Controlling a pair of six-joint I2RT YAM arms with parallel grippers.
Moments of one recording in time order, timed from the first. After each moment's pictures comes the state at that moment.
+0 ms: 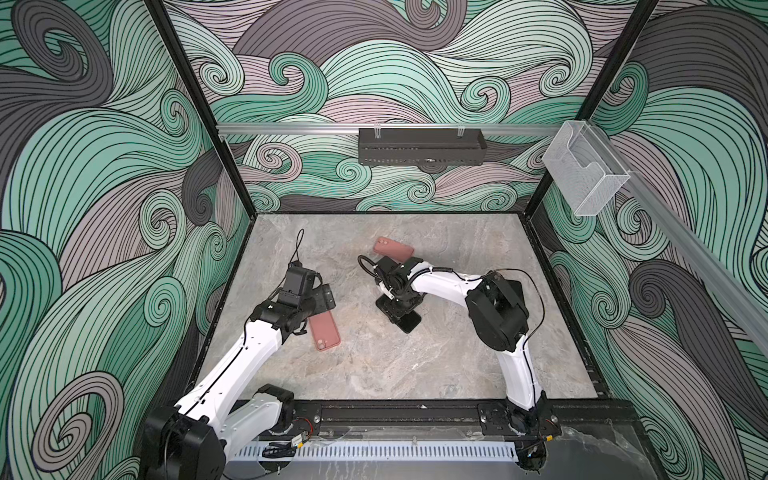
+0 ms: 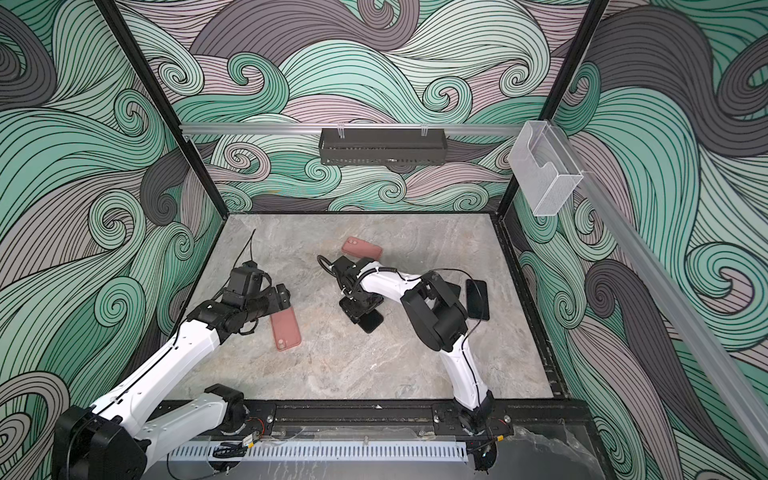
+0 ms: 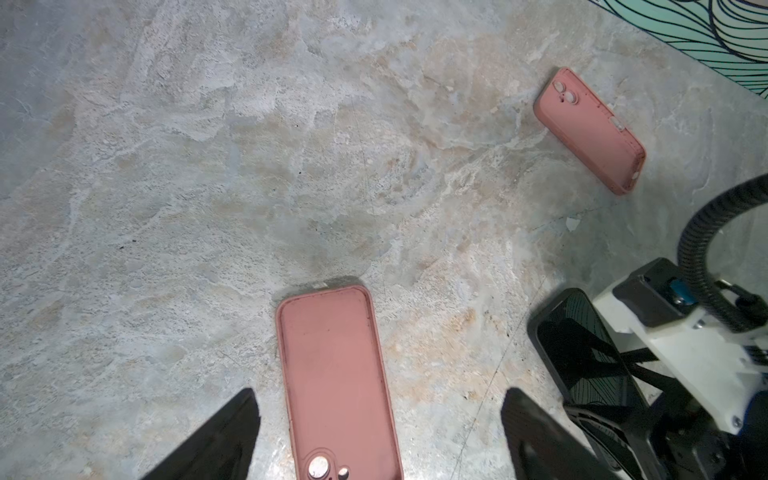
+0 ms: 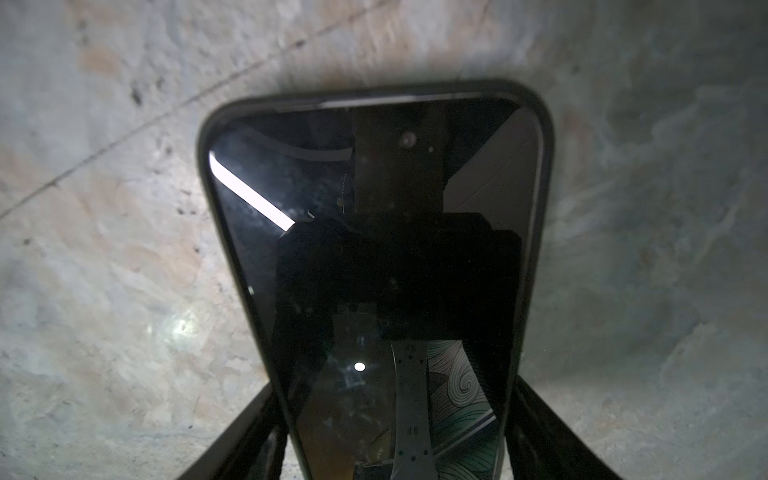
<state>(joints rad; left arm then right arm) -0.29 1.02 0.73 -0.60 -0.14 -0.55 0.78 2.14 1.59 -0.97 0.02 0.03</state>
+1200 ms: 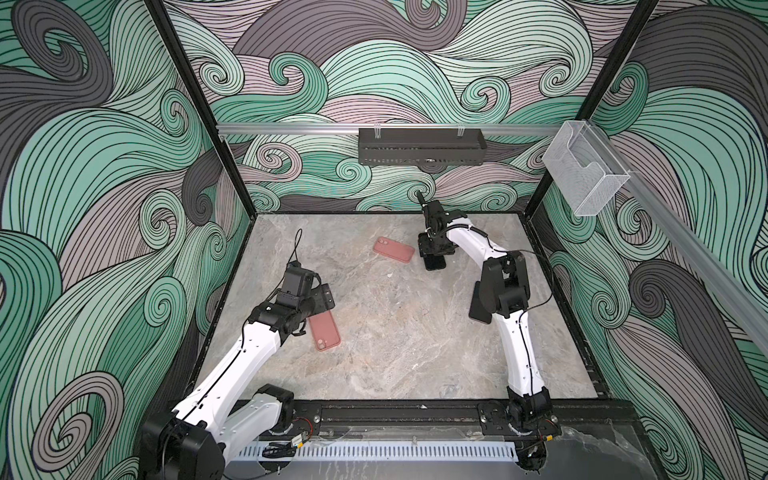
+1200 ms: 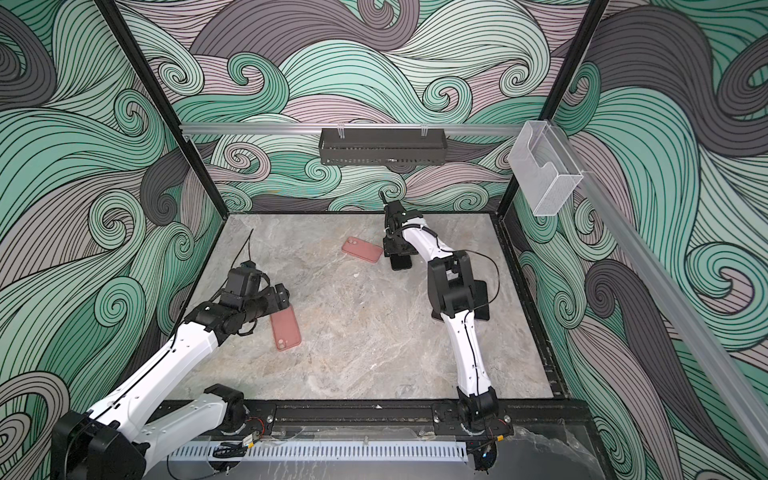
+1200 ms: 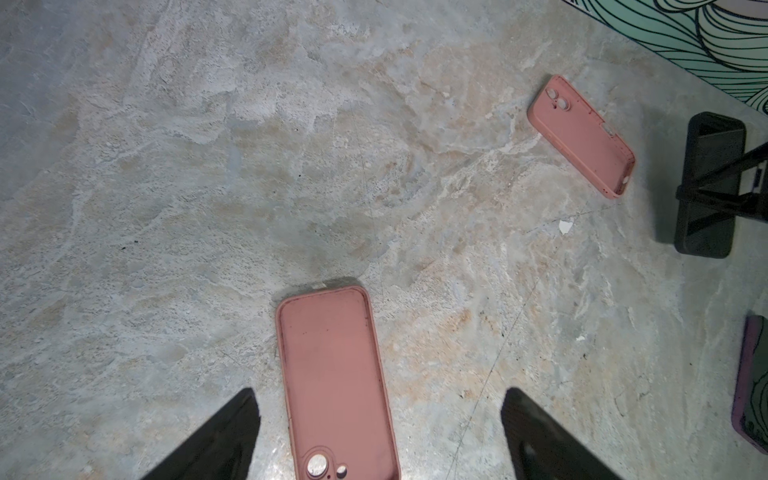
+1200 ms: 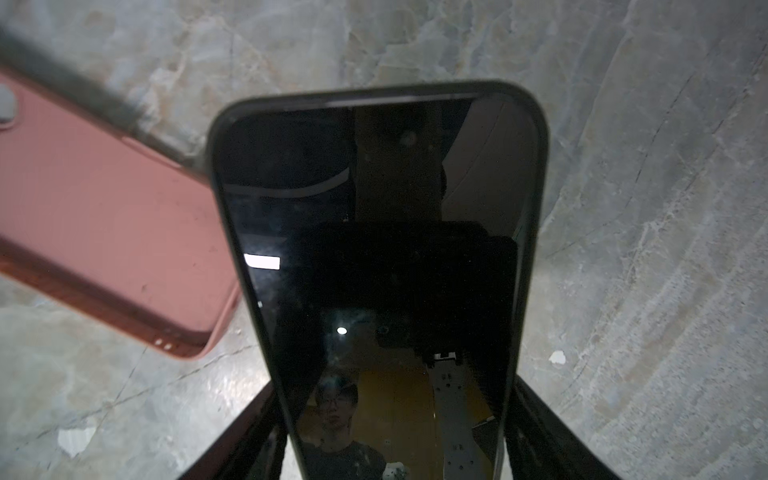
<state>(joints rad) -0.29 1.00 0.73 -0.60 -0.13 -0.56 0.35 2.43 2.18 -1.03 0.10 0.22</state>
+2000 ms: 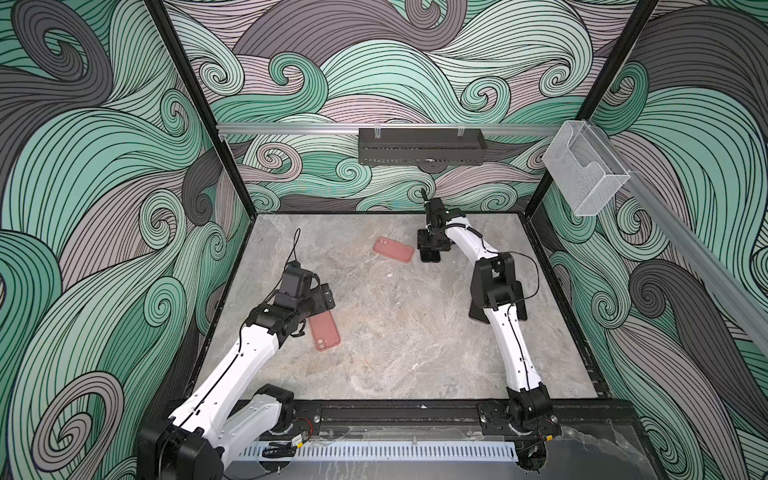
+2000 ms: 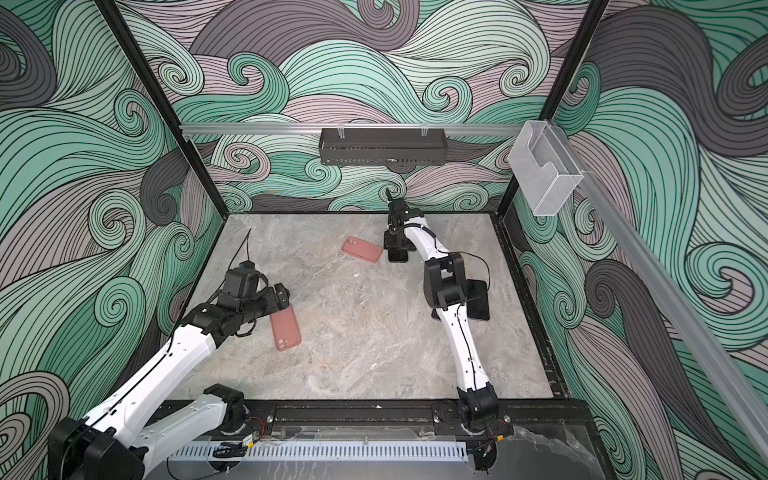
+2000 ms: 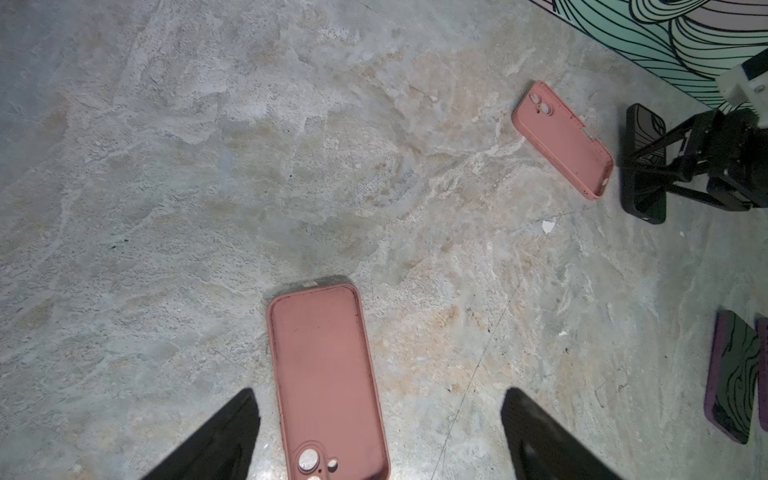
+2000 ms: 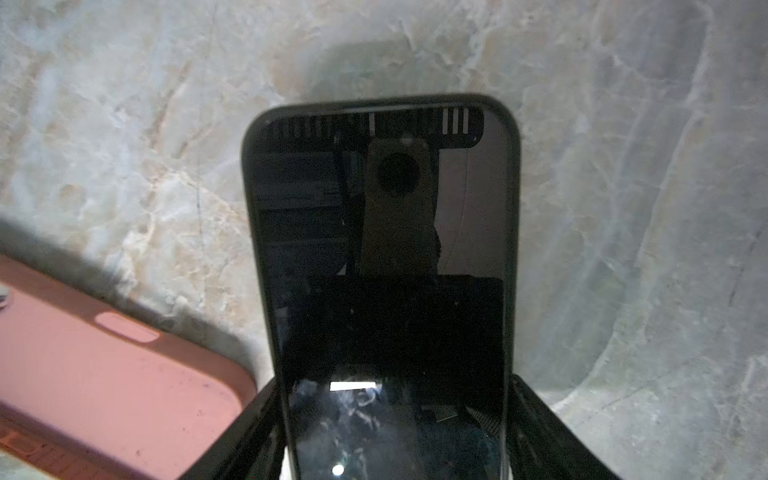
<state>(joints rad) -0.29 0.98 0.73 -0.61 -0.11 -0.57 0.30 2.64 2.46 -1.04 0.02 0.29</state>
